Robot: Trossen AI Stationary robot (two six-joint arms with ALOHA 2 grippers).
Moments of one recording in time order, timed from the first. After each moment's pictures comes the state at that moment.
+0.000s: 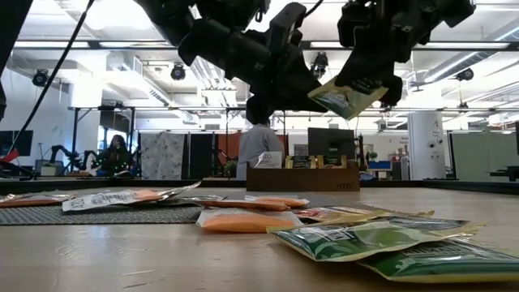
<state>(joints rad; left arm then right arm) -0.03 1.82 1.16 0.21 0.06 -0.40 0.08 1.26 0.79 -0.22 -0.04 0.70</state>
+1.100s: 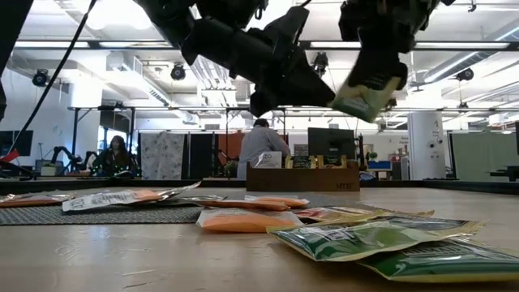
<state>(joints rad) -0.02 1.82 1.16 0.27 -0.02 -0.31 0.03 1.26 0.95 -0.57 -0.03 0.61</state>
